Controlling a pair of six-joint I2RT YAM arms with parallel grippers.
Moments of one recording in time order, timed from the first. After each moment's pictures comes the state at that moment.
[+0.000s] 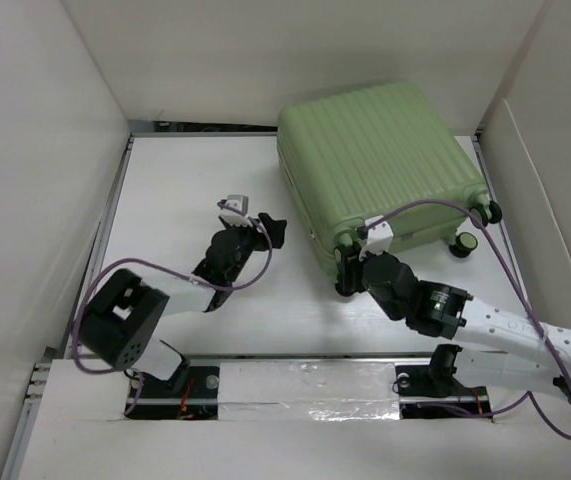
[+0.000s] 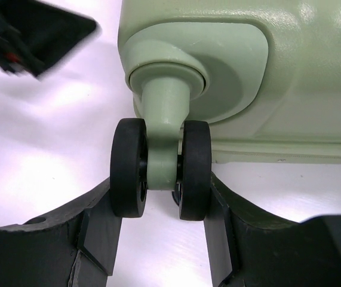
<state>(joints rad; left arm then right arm) -0.61 1.49 0.46 0.92 -0.15 -0.45 1.09 0.91 0.74 -0.28 0.62 0.37</state>
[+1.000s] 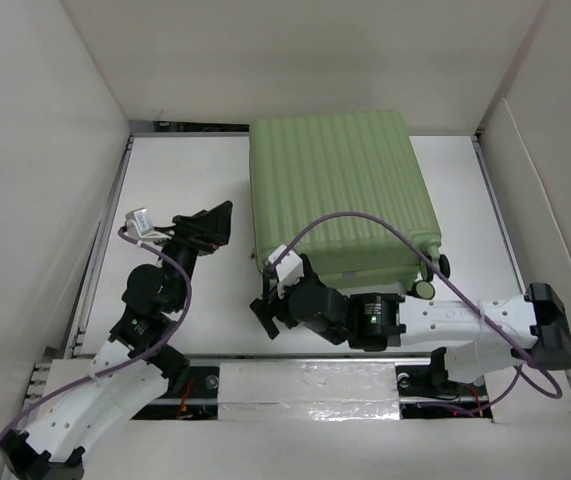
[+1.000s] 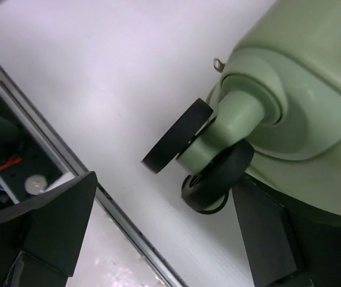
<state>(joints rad) -0.61 0.50 0.50 0.24 -0.40 -0.74 1.43 1.34 1.07 -0.20 0.54 0.29</state>
